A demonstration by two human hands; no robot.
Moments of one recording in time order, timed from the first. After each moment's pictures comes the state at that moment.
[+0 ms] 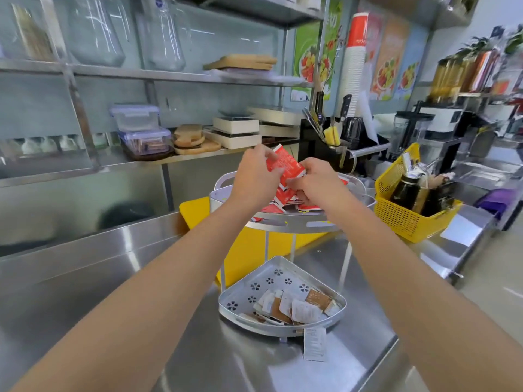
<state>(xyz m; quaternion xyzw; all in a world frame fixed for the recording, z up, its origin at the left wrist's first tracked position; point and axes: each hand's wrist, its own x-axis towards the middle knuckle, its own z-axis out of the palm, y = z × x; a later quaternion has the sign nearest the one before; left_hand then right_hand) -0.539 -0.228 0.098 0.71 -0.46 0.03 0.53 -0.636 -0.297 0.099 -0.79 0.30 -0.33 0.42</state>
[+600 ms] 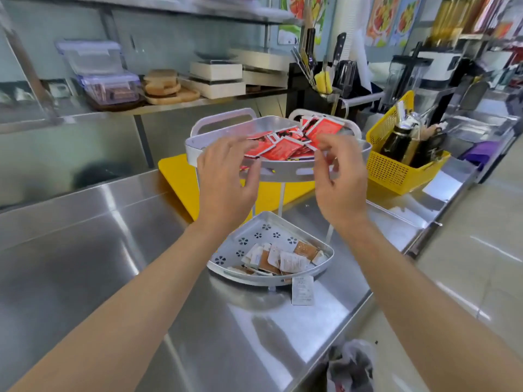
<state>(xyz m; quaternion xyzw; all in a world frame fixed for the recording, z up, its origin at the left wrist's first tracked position) -0.544 -0.189 0.012 0.64 -0.54 0.25 0.48 -0.683 -0.285 0.020 -0.76 0.19 -0.60 0.11</state>
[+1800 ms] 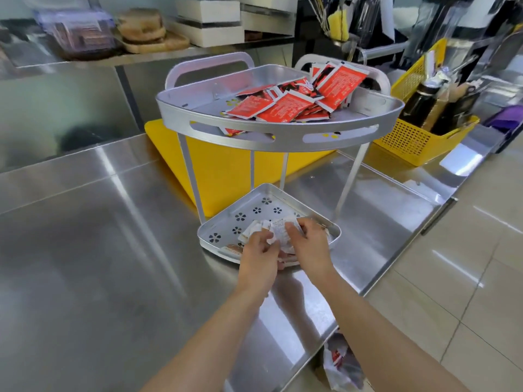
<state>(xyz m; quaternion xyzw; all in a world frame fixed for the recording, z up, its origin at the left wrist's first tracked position) -0.603 -0.212 -0.160 0.70 -0.21 -0.35 0.58 -0.669 -0.297 -0.167 -0.70 0.43 -0.33 0.46</state>
